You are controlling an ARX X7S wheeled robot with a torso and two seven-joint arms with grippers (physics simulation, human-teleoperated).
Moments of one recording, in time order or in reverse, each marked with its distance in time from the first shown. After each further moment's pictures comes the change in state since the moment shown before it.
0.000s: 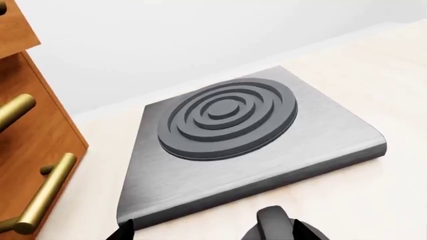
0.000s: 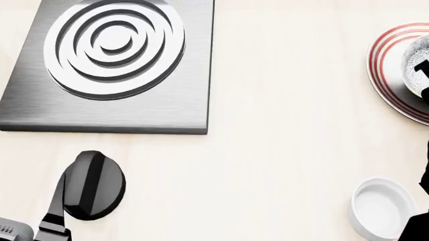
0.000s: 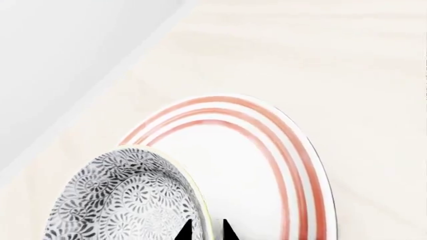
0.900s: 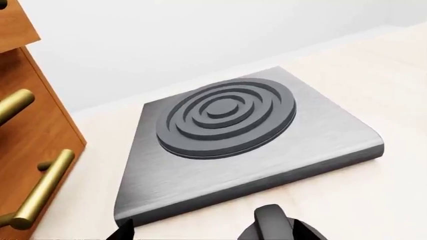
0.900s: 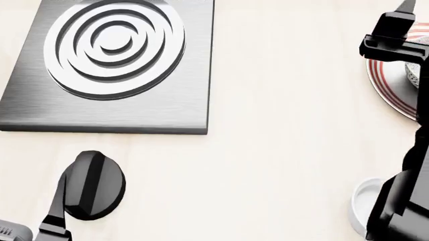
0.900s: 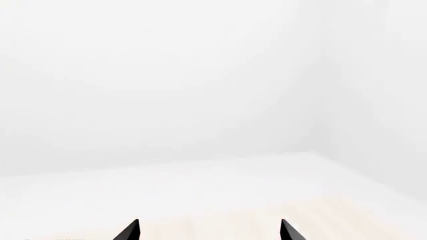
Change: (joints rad) left arm 0.015 0.003 0.001 -0.009 0.000 0.028 -0.001; right arm -0.410 -0.287 -0.300 -1.229 -0.201 0.168 -0.298
